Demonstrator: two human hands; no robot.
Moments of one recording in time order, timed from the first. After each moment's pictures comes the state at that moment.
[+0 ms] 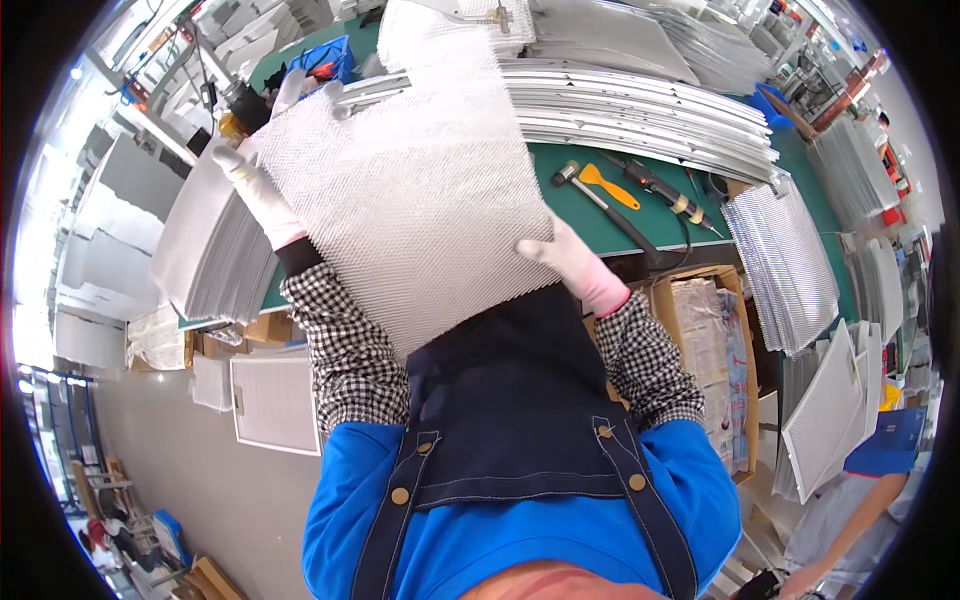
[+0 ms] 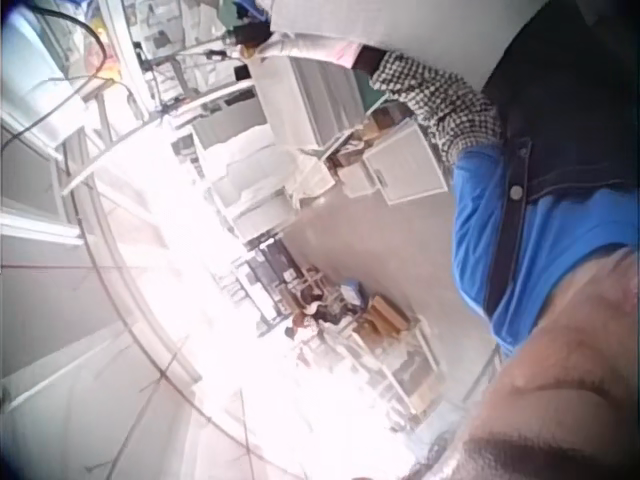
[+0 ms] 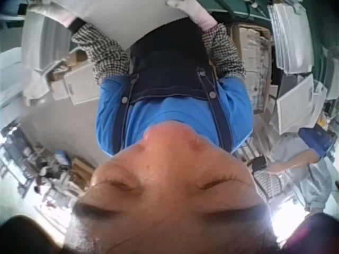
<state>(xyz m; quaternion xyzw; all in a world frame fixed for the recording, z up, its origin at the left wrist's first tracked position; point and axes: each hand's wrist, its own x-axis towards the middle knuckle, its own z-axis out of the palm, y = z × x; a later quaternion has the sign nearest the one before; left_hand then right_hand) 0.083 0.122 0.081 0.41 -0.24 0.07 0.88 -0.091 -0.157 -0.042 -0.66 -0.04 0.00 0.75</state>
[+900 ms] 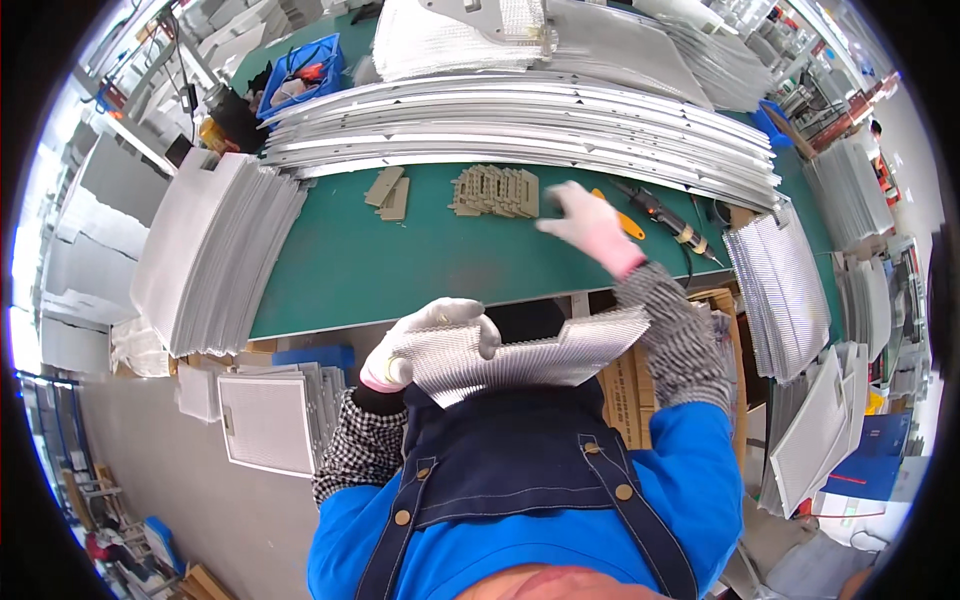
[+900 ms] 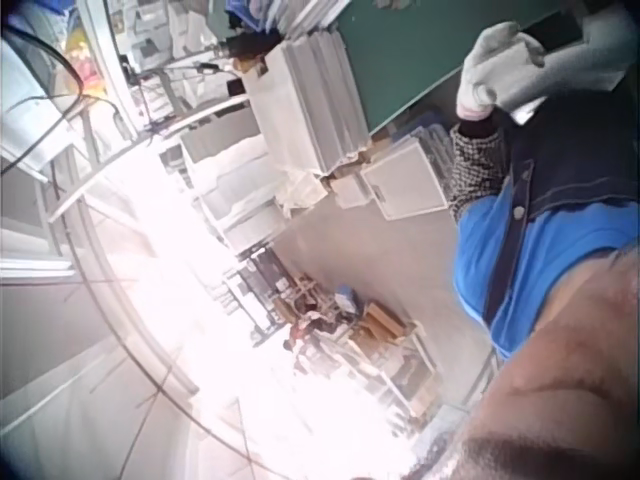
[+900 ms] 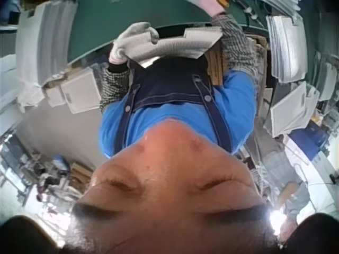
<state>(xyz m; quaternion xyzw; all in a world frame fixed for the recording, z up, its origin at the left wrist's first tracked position) -0.025 0.100 -0.035 0.26 -0.38 -0.41 0.79 -0.005 -0.230 -0.047 -0.98 0.04 -0.03 0.21</state>
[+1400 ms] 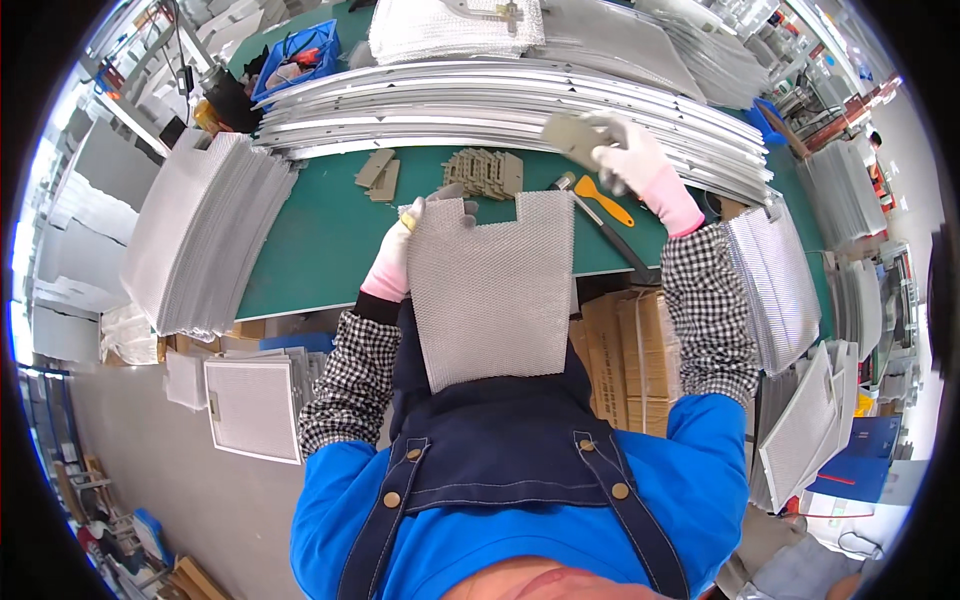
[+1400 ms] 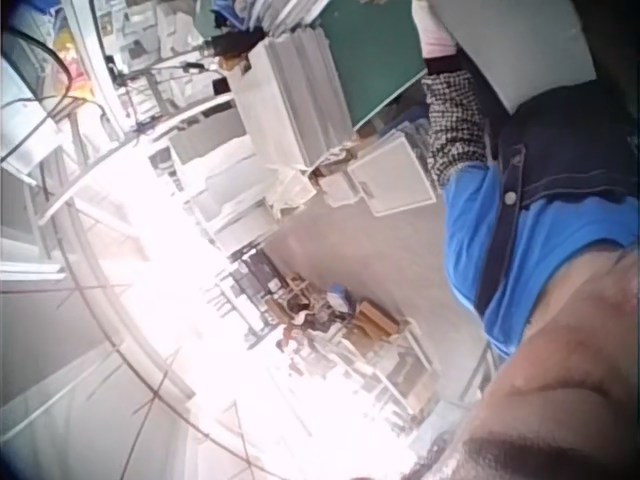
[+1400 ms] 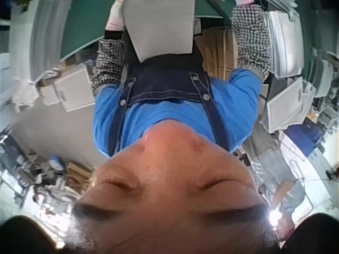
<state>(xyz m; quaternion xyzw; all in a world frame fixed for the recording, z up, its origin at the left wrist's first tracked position) 0.049 0.057 -0.069 0.25 -0.19 -0.39 0.86 -0.016 -0.266 0.062 -0.86 0.07 -0.04 0.50</state>
